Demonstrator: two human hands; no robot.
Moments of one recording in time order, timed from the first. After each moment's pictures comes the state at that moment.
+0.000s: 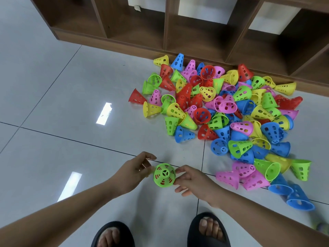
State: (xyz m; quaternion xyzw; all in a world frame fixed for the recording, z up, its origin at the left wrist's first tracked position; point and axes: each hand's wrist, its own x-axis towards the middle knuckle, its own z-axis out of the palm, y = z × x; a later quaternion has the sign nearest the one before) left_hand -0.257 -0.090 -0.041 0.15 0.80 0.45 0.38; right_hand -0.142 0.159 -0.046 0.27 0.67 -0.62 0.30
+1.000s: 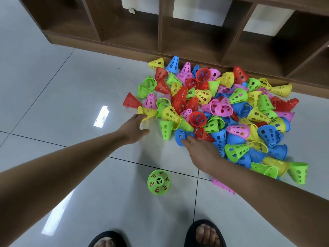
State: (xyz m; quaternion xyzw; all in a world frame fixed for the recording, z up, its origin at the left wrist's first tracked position) left_hand -0.414 -0.024 -0.068 0.21 0.90 0.27 0.27; right_hand -0.227 0.231 -0.055 -0.06 0.99 0.04 0.14
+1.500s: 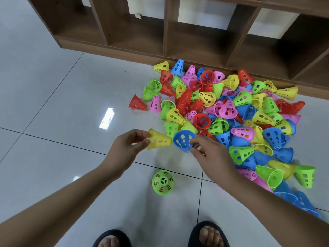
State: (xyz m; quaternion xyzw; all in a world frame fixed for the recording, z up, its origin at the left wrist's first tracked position) left_hand -0.309 -0.058 0.020 0.04 0.78 0.58 0.23; right_hand -0.195 0.211 0.007 0.08 0.93 -0.34 -0.06
